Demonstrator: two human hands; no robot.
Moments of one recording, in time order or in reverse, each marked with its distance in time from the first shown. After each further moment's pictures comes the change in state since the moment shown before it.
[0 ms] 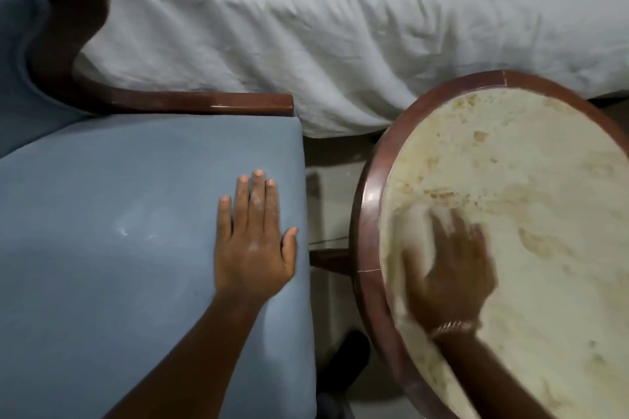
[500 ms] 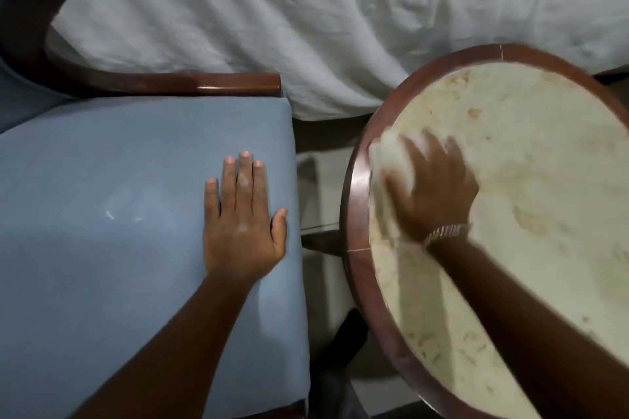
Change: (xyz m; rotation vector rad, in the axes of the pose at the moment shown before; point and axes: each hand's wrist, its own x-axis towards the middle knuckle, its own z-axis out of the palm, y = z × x) left_hand 0.003 0.002 -0.004 0.030 -0.018 0.004; right_hand 0.078 -0.008 -0.005 -0.041 -0.007 -0.181
